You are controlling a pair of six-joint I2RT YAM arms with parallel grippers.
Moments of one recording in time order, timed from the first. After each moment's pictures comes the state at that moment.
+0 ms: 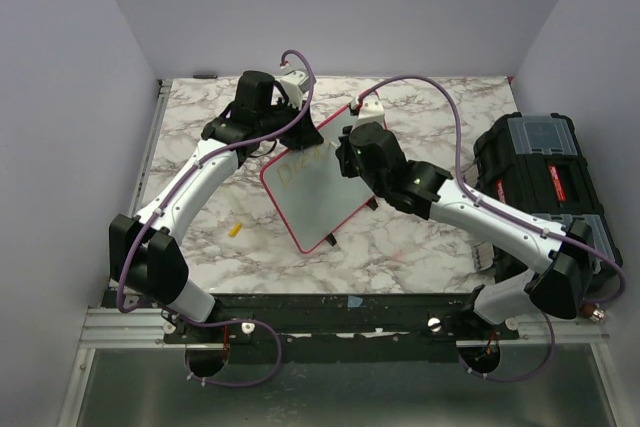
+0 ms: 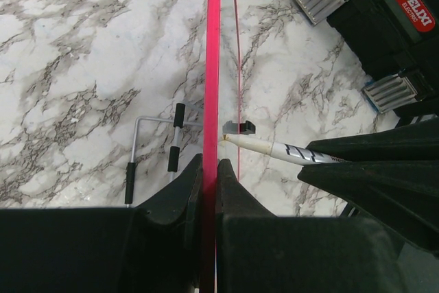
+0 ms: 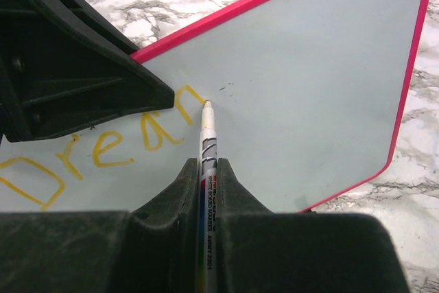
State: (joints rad) left arm -0.42 1.53 1.40 -0.42 0.53 -0.13; right arm 0.92 1.44 1.28 -0.29 0.48 0.38
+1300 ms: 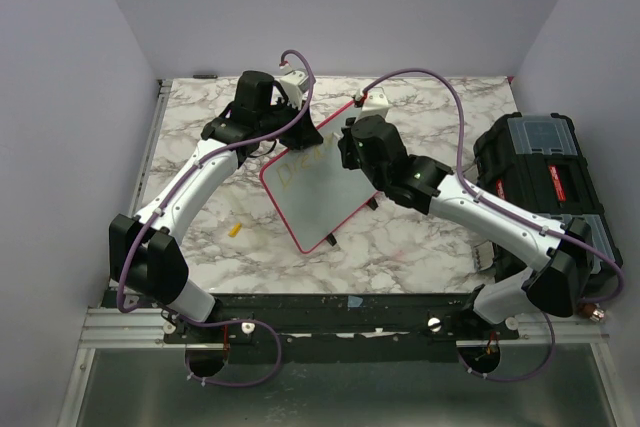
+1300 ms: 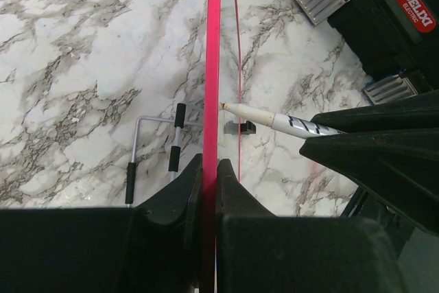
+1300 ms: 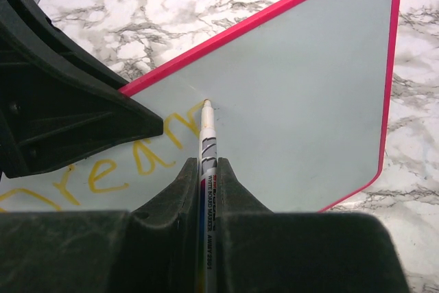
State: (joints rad) left arm -0.42 1.53 1.40 -0.41 0.53 -0.13; right arm 0.89 1.46 1.32 -0.28 0.52 0.38
